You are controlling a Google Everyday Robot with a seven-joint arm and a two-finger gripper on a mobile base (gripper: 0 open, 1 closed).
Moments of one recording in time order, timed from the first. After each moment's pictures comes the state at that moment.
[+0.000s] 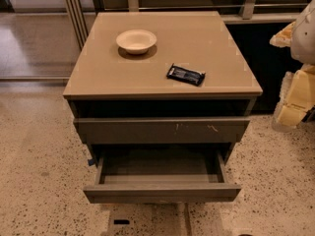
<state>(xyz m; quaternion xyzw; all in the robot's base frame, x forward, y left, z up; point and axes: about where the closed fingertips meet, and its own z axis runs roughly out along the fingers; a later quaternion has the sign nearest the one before) 0.438 -0.217 0.976 -0.60 0.78 -0.03 0.16</state>
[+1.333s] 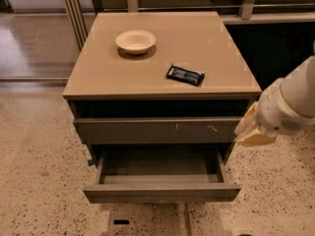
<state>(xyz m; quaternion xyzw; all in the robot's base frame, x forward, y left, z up) 0.433 -0.203 0.835 -0.60 0.78 0.05 0.17</state>
